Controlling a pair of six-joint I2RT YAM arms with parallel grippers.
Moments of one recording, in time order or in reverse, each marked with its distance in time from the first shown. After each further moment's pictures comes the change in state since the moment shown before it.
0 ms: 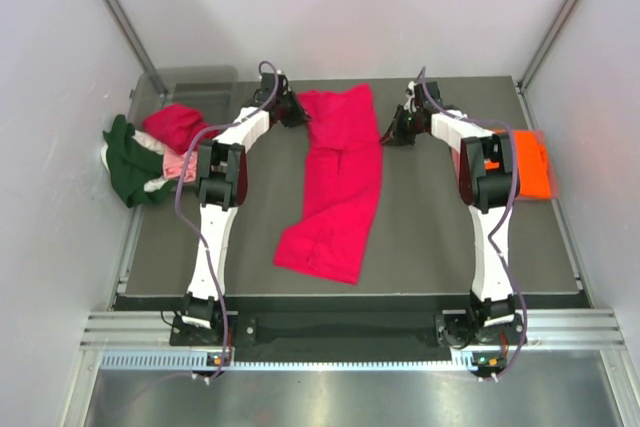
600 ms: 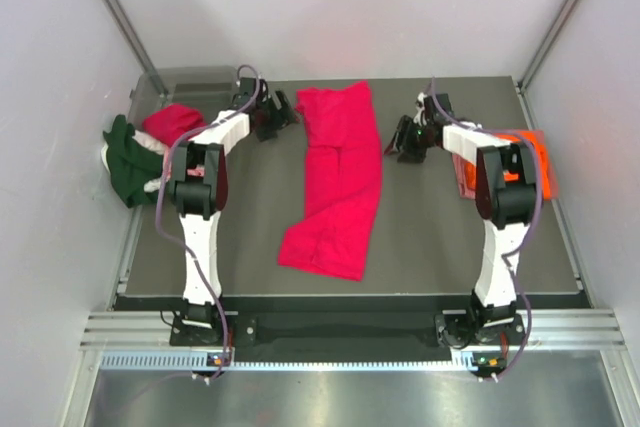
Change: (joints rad) left arm 0.062 -0.220 -0.289 0.050 -0.023 0.059; right arm -0.011 -0.180 -0.227 0.034 0.038 -0.026
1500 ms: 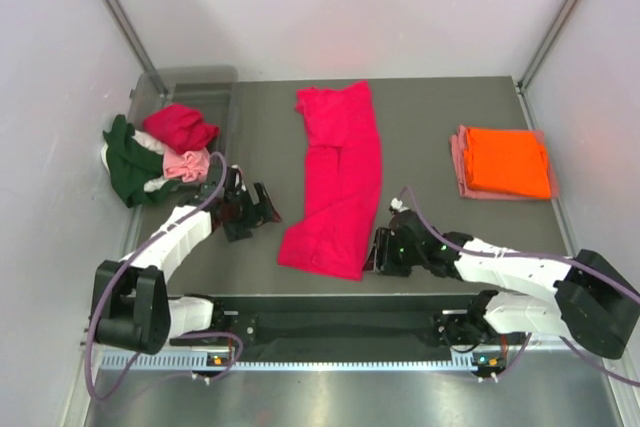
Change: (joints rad) left arm -0.034 -1.099 -1.177 -0.227 -0.022 0.010; right arm 0.659 -0.995 -1.083 0.123 0.270 0.424
